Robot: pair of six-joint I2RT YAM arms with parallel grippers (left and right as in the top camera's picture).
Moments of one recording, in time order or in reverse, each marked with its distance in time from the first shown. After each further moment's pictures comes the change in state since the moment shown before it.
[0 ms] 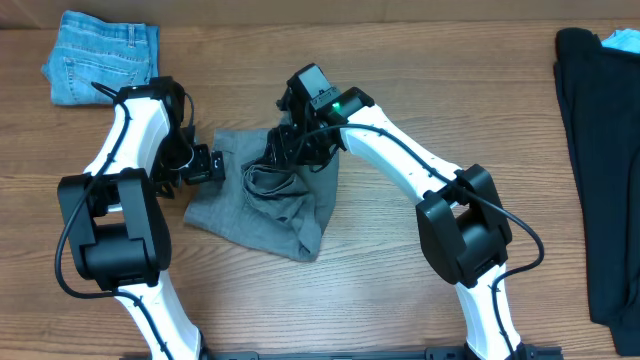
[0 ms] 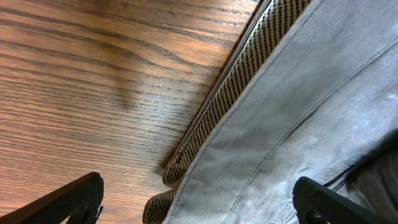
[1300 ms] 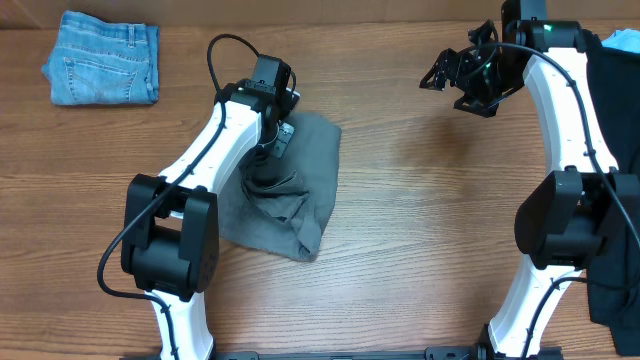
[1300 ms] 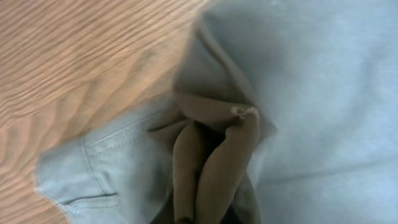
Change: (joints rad) left arm -0.394 -0.029 0.022 0.424 -0.179 0.291; right arm -0.656 -0.096 0.188 -0.440 -0.003 -0.183
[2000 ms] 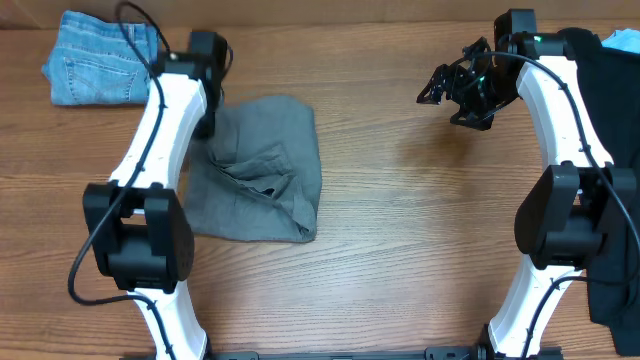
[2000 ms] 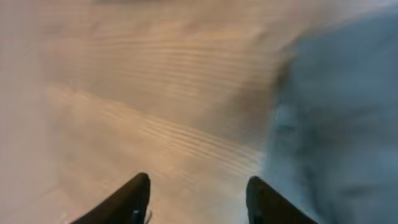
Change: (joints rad) left arm 0.198 0.005 0.251 -0.381 -0.407 -0.292; right arm 0.001 0.000 -0.110 0.044 0.003 -0.003
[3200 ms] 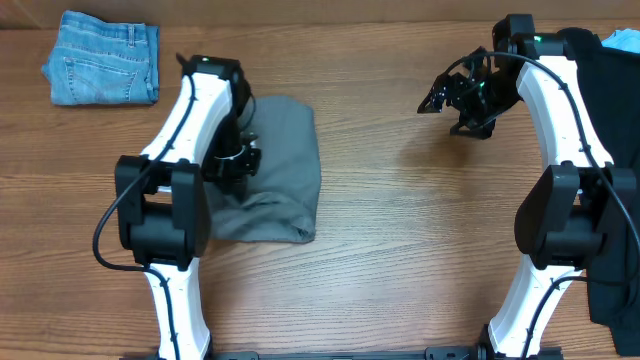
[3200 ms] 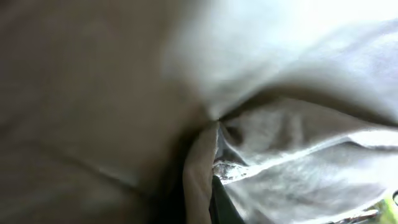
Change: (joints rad) left arm -0.038 0.157 0.006 -0.492 0.657 0.101; right arm 0.000 0.000 0.000 -0.106 0.000 0.000
